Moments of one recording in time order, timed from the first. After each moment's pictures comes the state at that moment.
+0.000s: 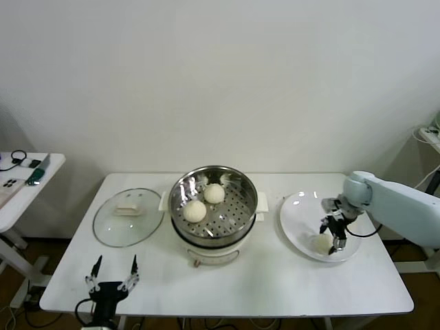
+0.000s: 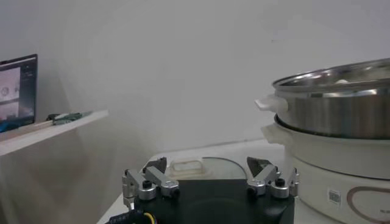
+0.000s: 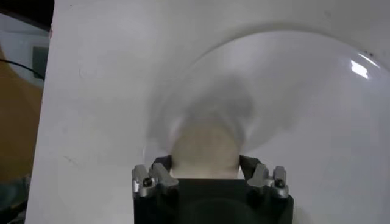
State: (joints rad) left arm 1.76 -1.50 -0.66 -2.00 0.03 -0.12 -0.08; right arm 0.19 0.74 -1.23 1.03 0.15 -0.09 -1.12
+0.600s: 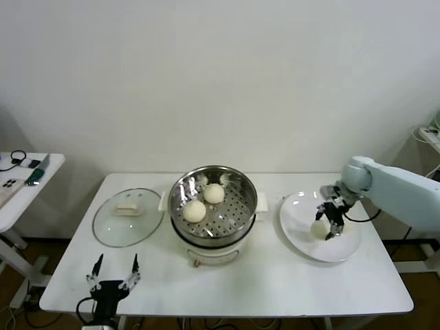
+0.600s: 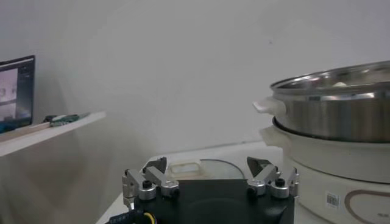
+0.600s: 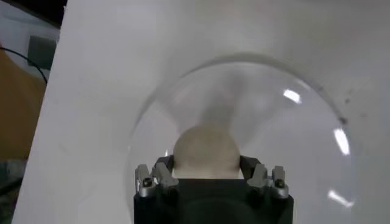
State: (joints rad) left arm 1.75 -1.49 -0.65 -2.00 0.03 -0.11 -0.08; right arm 0.45 0.78 -1.36 1.10 0.17 0.05 -1.16
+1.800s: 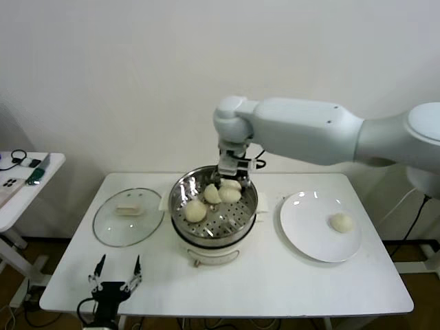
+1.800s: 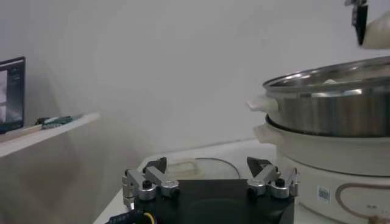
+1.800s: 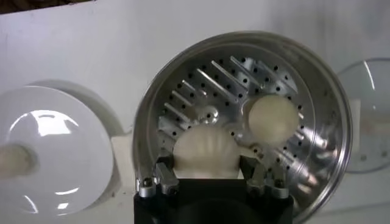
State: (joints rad) left arm 1.77 -1.46 -0.64 -2.00 0.03 -0.11 -0.08; right arm 0.66 1.36 -1.37 1.26 -0.02 0.41 -1.25
